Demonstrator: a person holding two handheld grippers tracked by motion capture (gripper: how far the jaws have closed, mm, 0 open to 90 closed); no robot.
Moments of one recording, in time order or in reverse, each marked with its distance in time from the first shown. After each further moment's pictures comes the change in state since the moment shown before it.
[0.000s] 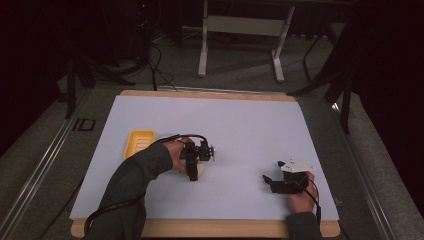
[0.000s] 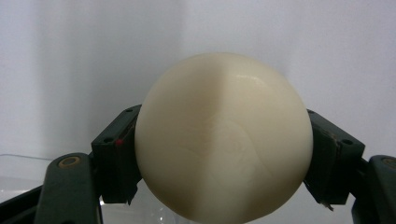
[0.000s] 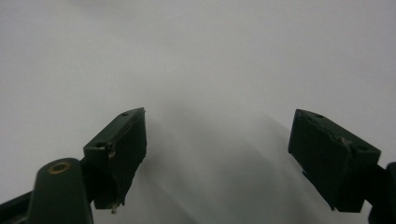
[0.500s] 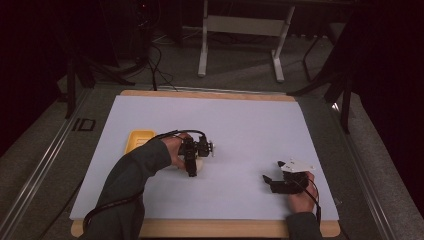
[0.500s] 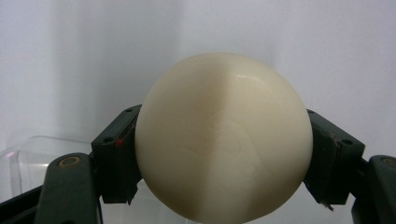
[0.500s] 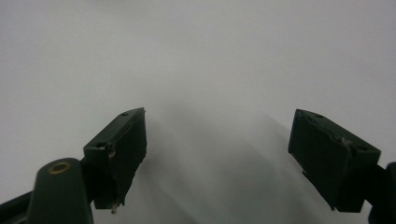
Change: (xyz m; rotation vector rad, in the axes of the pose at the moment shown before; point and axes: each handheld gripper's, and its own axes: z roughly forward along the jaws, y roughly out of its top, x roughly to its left) left arm 0.005 -0.004 -0.015 0.002 0.025 -0.013; right arm 0.000 0.000 0.000 0.001 0.000 0.000
